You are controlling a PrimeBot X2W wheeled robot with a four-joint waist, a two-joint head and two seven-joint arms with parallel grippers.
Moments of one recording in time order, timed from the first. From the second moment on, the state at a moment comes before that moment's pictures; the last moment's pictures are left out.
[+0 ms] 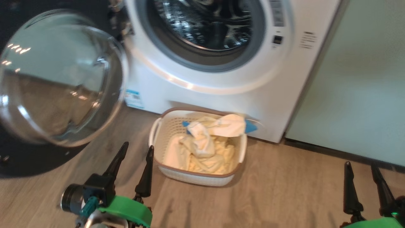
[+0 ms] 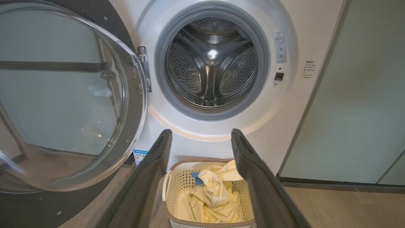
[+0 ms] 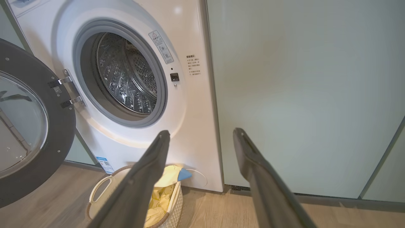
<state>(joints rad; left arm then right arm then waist) 0.08 0.14 -0.13 -0.09 -0.18 0.07 -0.18 0.14 -0.03 -0.02 0.02 0.20 0.13 -0.26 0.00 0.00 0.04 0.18</state>
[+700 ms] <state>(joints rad) 0.08 0.14 -0.14 -0.08 -0.19 0.09 -0.20 0.14 -0.03 0.02 0.02 0.20 0.13 -0.26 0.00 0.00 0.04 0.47</state>
